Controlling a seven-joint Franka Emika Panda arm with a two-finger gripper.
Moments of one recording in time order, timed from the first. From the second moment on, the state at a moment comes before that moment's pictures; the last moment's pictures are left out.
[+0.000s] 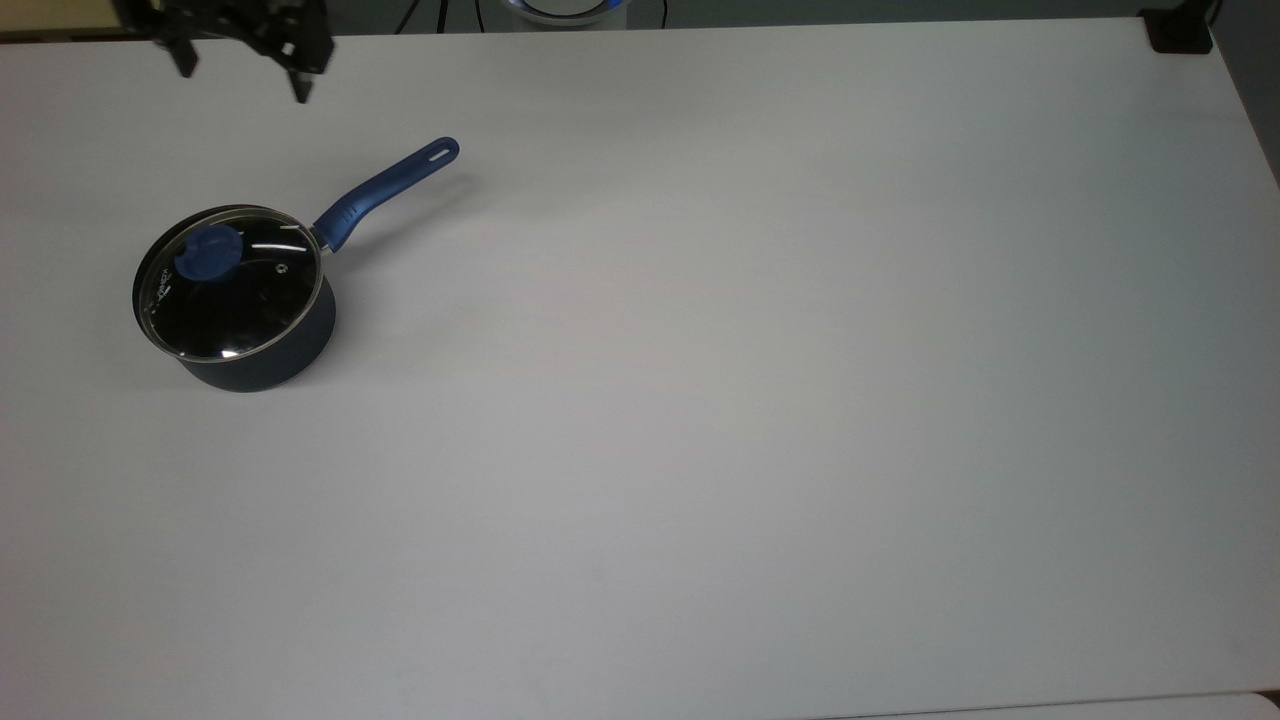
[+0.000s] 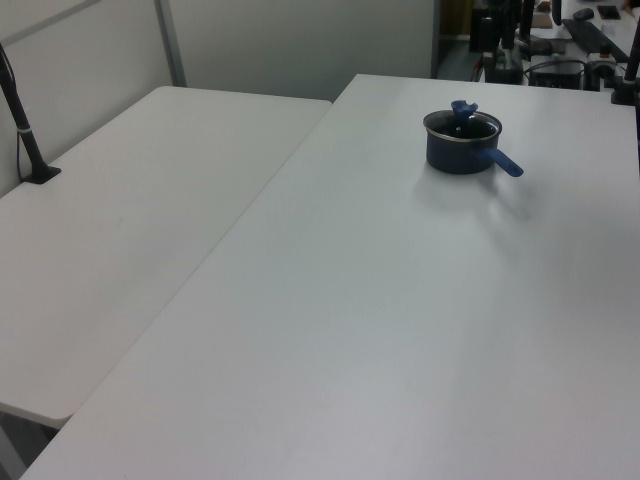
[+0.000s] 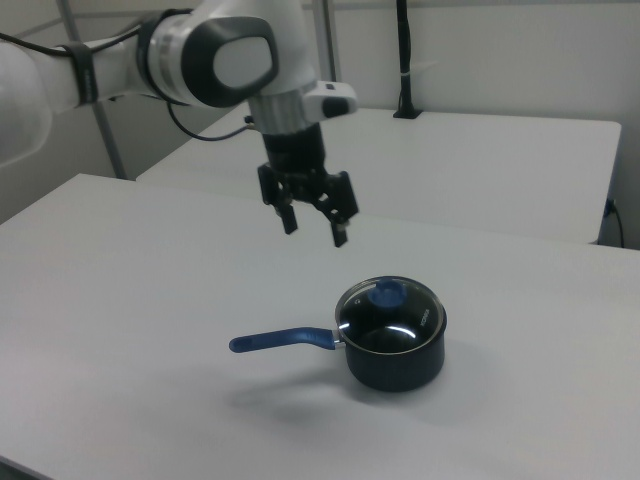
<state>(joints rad) -0.24 0.11 -0.07 -1.59 -0.10 1.71 -0.14</state>
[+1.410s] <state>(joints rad) -0.35 0.40 -0.06 -1.56 0.03 2.04 -0.27</state>
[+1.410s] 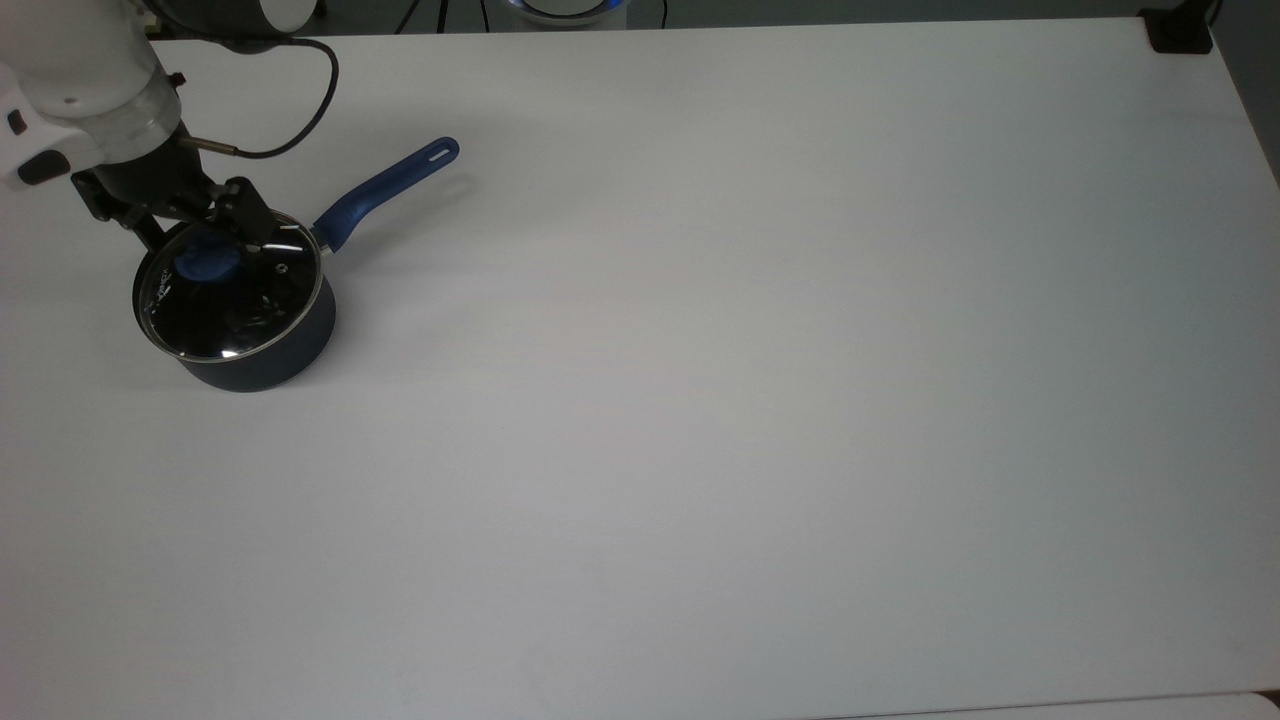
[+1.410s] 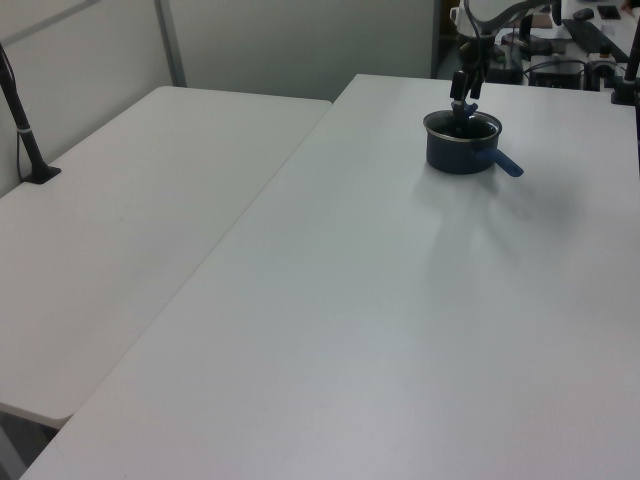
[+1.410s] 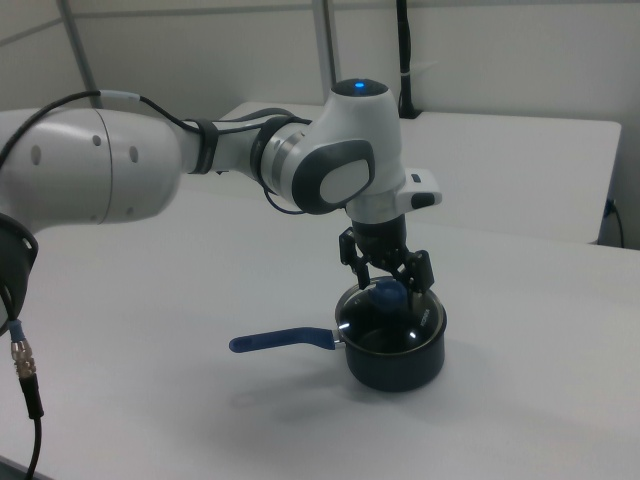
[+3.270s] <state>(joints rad) -0.26 0.32 -0.05 -1.54 0.05 2.01 -0.30</state>
